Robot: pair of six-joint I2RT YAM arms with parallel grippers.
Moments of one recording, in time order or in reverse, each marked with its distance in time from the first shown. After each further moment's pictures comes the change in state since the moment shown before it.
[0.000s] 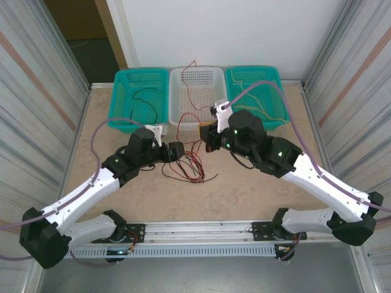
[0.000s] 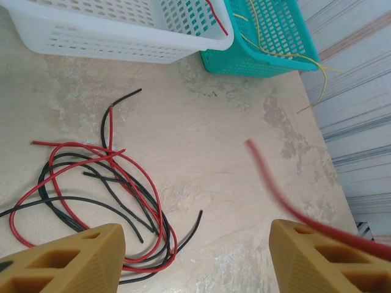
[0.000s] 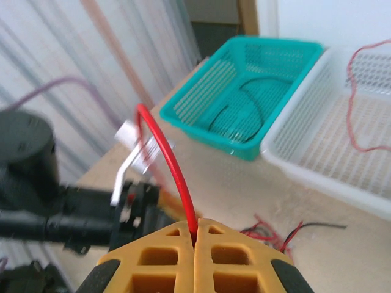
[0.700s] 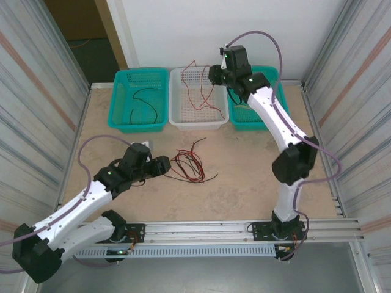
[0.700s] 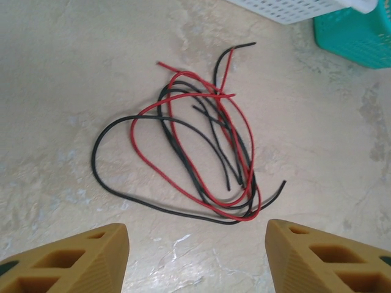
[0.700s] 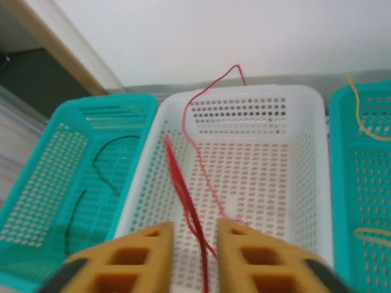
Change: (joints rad) left arm 0.001 -0.150 -0.125 -0.246 -0.164 -0.130; right arm -0.511 0.779 0.704 -0.090 -0.135 0.003
